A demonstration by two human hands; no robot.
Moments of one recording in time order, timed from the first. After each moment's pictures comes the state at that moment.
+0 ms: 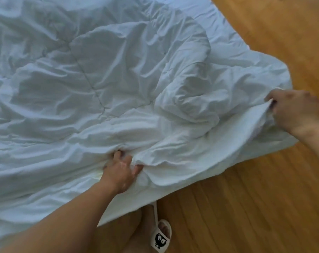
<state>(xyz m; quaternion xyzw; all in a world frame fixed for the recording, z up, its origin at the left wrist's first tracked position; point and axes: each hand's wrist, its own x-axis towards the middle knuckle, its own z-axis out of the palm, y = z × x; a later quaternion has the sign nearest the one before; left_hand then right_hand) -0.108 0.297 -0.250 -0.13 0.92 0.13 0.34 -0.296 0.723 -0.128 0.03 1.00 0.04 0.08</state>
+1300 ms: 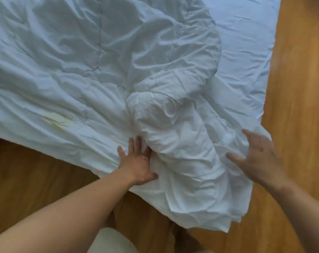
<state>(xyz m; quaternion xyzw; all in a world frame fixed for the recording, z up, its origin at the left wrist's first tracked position) -0.225 0.591 -0.220 -0.30 0.85 0.21 0.37 -0.474 0.809 -0.149 -0.23 0.94 -0.01 0.25</state>
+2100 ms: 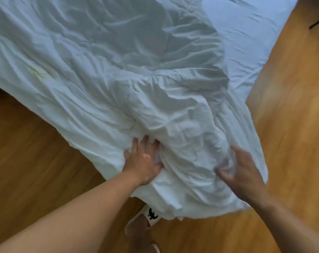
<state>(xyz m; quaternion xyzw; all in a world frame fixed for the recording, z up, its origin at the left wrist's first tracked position) -0.315 0.774 -0.233 -0.47 0.81 0.30 0.19 -0.566 0.946 -0.191 -0.38 0.87 -0.12 0.28</state>
